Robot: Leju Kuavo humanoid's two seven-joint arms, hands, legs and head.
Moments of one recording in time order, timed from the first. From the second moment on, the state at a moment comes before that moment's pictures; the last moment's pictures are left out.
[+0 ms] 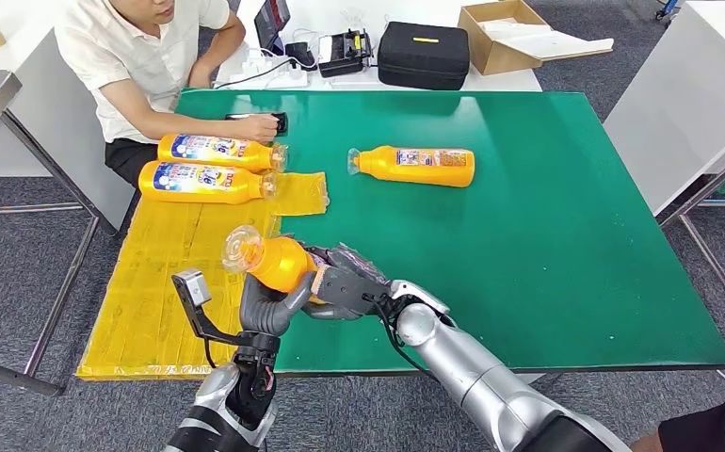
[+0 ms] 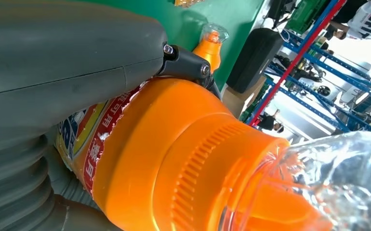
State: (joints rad) left arm -0.26 -0.32 -0.36 -1.02 0.51 -0.13 -0.40; right arm -0.52 0.03 0.72 -0.92 0.36 0.25 -0.41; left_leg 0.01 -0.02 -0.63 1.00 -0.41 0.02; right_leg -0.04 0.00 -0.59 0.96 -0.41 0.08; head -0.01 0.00
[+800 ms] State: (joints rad) left arm -0.22 -0.32 -0.27 -1.14 0.21 0.18 -0.37; right arm -0.27 0.11 0.60 -1.25 0.79 -0.06 -0.32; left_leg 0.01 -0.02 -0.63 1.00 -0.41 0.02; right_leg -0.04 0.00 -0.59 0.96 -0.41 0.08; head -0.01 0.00
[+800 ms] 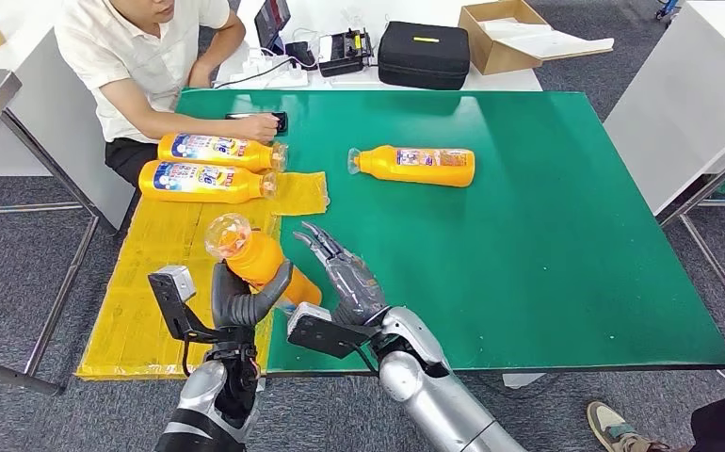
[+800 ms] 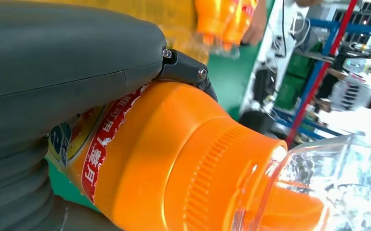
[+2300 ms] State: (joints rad) left arm -0.48 -0.29 -0.09 -0.77 -1.29 0.25 -0.09; right arm -0.29 0.11 0.37 -1.19 0.77 -0.07 -0.46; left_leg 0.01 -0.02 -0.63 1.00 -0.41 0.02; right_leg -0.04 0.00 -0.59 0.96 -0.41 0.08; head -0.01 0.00
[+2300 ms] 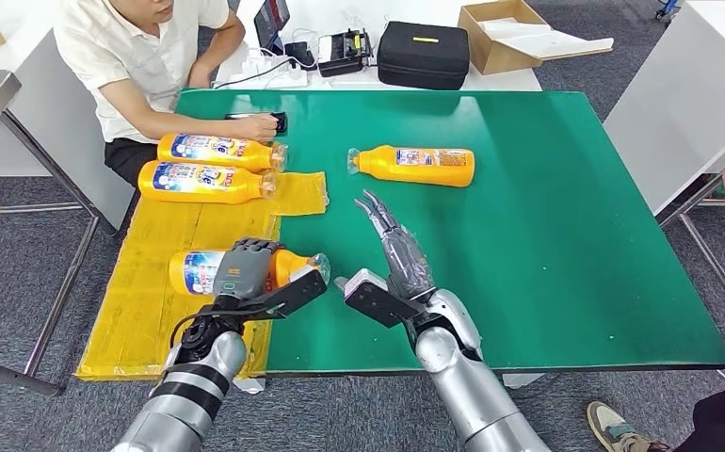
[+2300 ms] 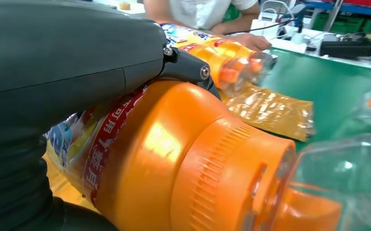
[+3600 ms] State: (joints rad) left arm -0.67 -0.26 0.03 -0.46 -1.38 0.07 -0.06; right arm -0.33 0.11 0.30 -1.06 0.75 -0.11 -0.49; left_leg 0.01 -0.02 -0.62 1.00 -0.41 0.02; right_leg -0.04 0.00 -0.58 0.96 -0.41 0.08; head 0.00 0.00
